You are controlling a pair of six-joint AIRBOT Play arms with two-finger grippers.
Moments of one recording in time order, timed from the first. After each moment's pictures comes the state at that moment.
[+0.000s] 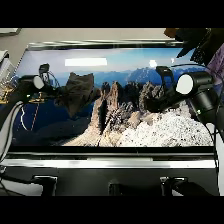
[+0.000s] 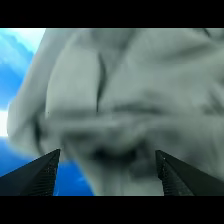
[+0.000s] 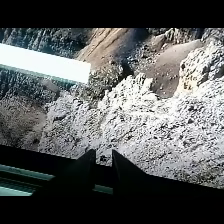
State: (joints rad) left arm -0.07 -1.70 1.49 1.52 -0.96 -1.78; right arm 0.26 -1.23 1.35 -1.45 1.44 1.70
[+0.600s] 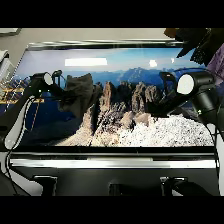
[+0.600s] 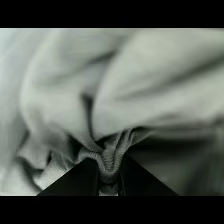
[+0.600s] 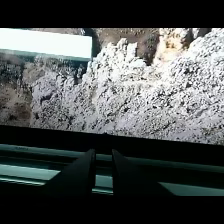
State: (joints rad) left arm -0.11 -1.84 1.66 1.40 -1.21 -1.68; right arm 0.26 -1.22 1.35 -1.45 1.57 1.81
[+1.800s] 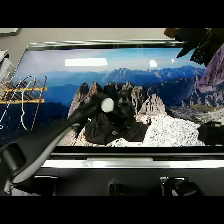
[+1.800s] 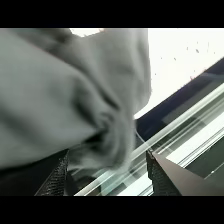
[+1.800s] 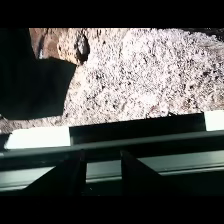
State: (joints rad) left arm -0.78 -1.74 1.67 1.16 -1.19 -1.84; right arm 0.26 -0.62 1.35 -1.71 1.73 1.93
